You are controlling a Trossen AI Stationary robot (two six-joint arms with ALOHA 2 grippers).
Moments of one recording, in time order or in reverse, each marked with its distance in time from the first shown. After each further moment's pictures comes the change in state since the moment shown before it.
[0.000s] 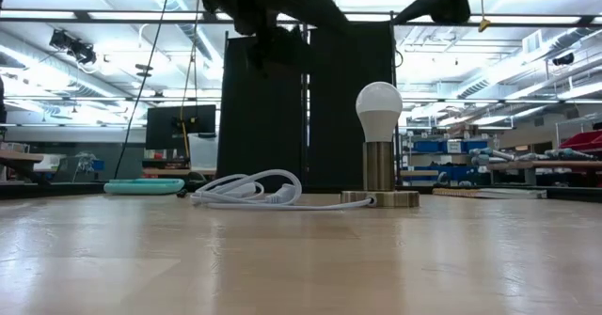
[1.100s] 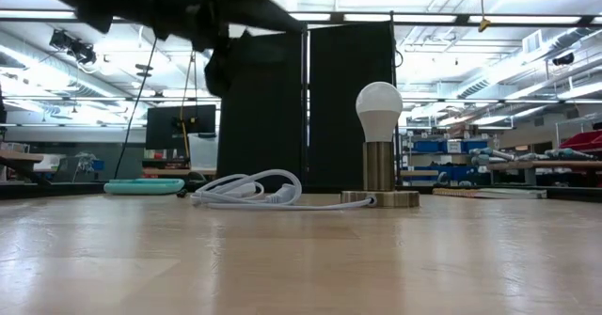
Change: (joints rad) left arm -0.020 -0.183 -0.422 0.565 -0.162 -0.129; right arm 0.122 0.155 0.164 0.061 0.019 -0.038
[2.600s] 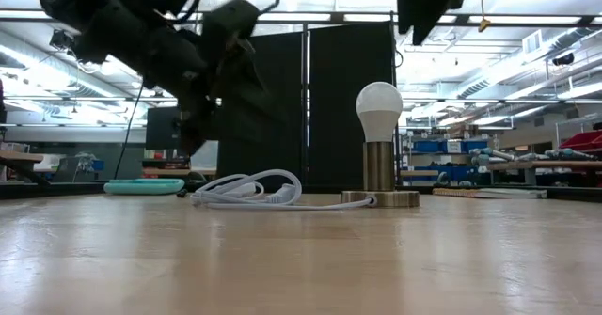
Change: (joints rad) left arm 0.028 0.109 -0.025 -0.149 -0.042 -0.280; right arm -0.132 0.262 0.357 -0.839 0.109 -0.189
